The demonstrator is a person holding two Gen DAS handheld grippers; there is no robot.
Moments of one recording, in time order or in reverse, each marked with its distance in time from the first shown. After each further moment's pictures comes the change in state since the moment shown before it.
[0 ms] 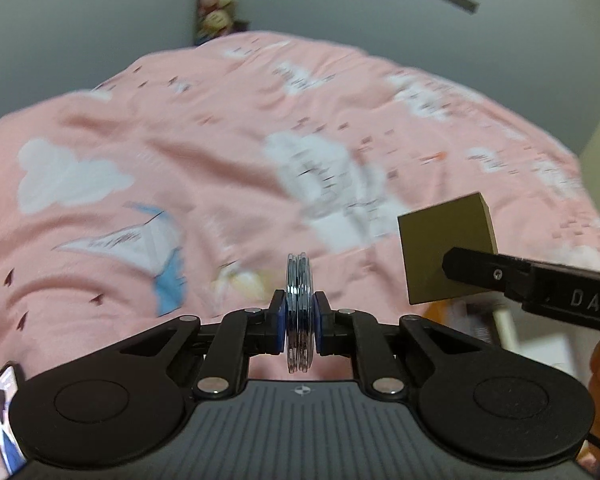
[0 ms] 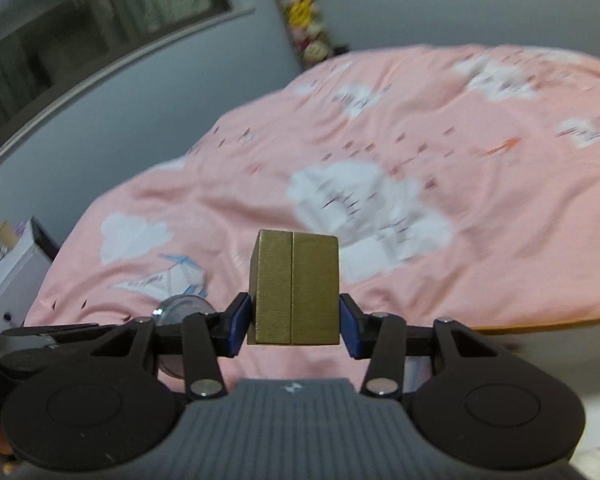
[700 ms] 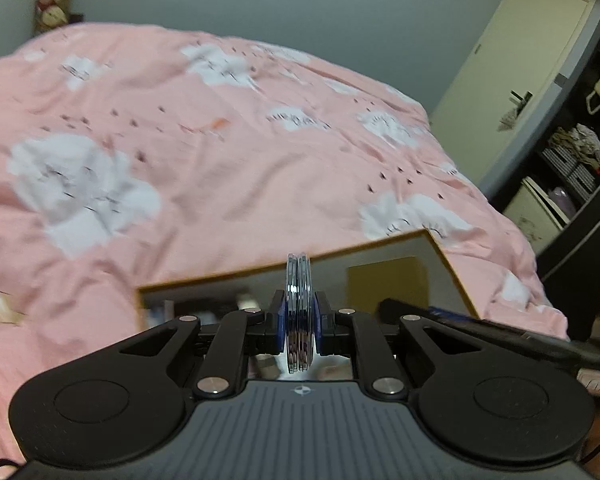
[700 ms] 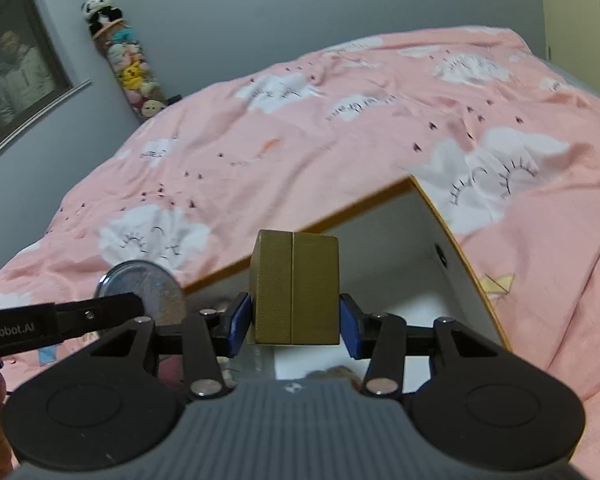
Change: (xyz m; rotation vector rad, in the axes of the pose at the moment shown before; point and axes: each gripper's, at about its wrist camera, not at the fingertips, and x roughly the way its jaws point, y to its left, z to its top) left arm 0.044 -0.169 -0.009 0.162 0.104 -0.407; right arm -0.096 -0.148 -0.057 0.305 -0.081 -0.342
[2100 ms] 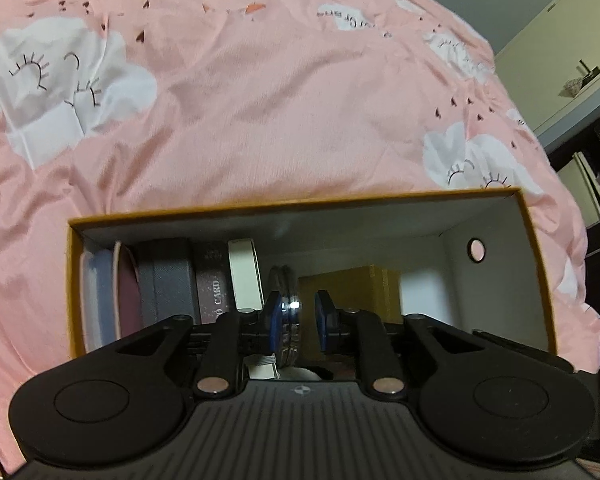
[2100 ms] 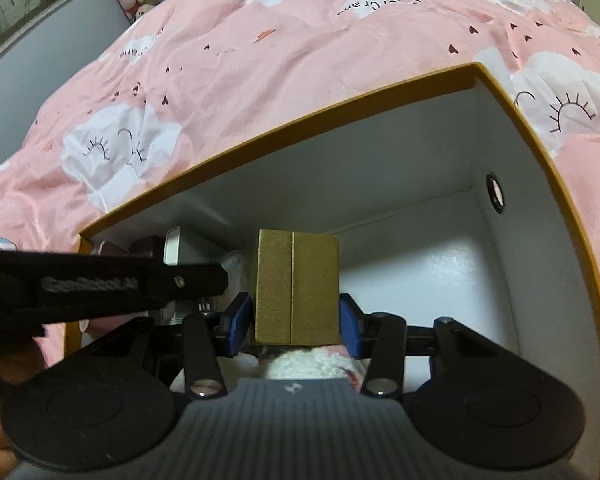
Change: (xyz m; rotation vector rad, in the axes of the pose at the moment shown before) left arm 0.090 0.011 -0.001 -0.153 0.256 0.105; right arm 0.084 0.001 -0.008 -0.103 0.294 -0.026
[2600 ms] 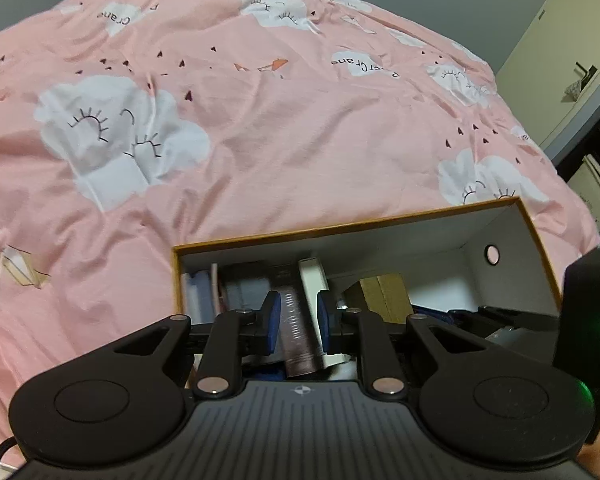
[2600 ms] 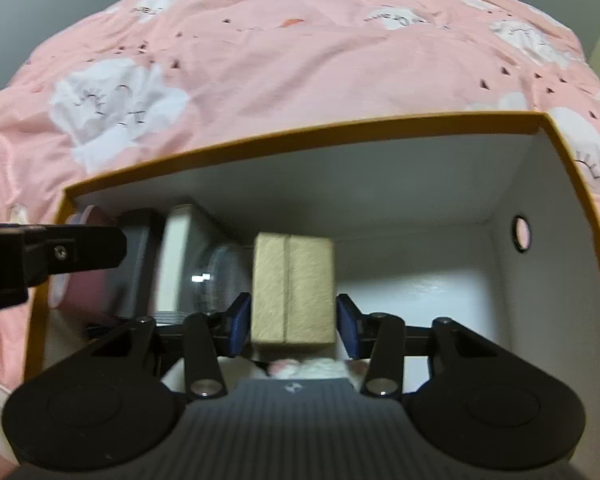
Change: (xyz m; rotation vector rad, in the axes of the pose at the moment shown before) left arm -0.047 0.019 -0.015 0.080 -0.128 0.095; right arm 0.013 0.033 0.001 -0.160 0.011 -0.100
